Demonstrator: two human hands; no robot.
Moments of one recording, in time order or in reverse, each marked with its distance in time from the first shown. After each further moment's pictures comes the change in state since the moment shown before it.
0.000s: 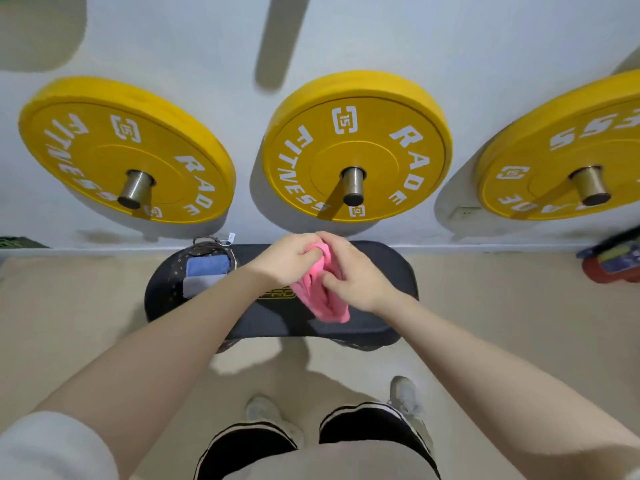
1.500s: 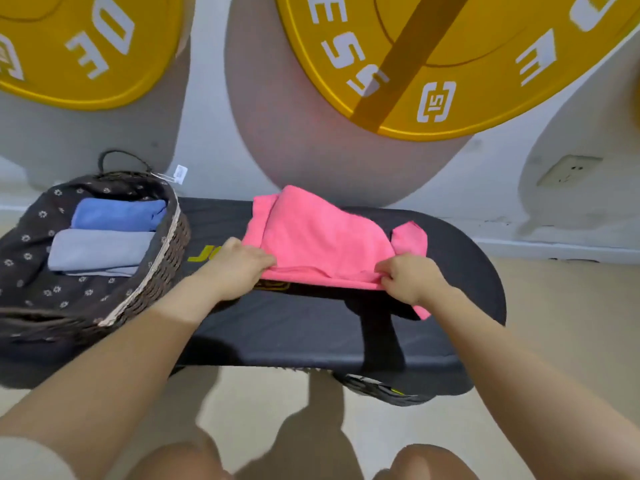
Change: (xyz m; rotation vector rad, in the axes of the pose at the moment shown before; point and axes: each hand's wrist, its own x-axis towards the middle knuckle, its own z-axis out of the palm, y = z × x) left_hand 0.178 -0.452 0.223 0.868 0.119 0.211; right_hand 0.122 0.365 0.257 -0.804 -0.104 0.232
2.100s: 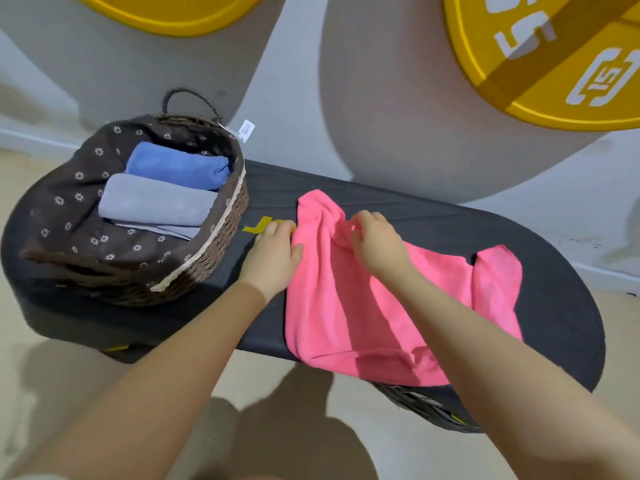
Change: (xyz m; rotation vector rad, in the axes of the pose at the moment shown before) left_hand -0.016 -0.023 0.064 -0.739 0.260 -0.631; right_hand 0.107 -0.143 0.030 0.403 0.183 0.051
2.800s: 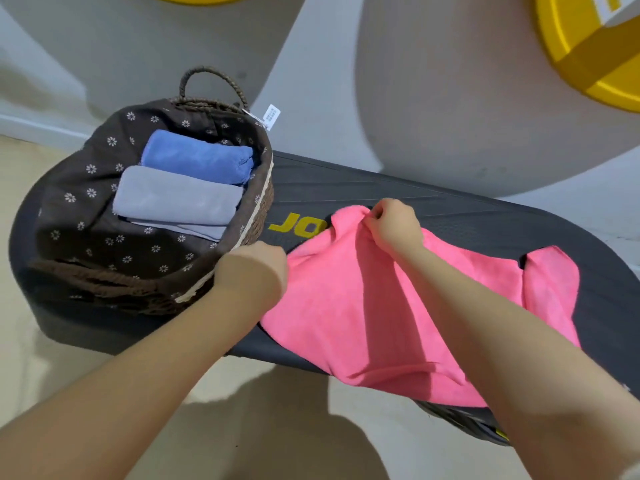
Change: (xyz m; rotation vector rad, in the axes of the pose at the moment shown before) left_hand -0.010 -0.025 -0.046 0.621 -0.275 -0.143; right_hand 0.061 -0.013 0.039 0.081 0.071 0.235
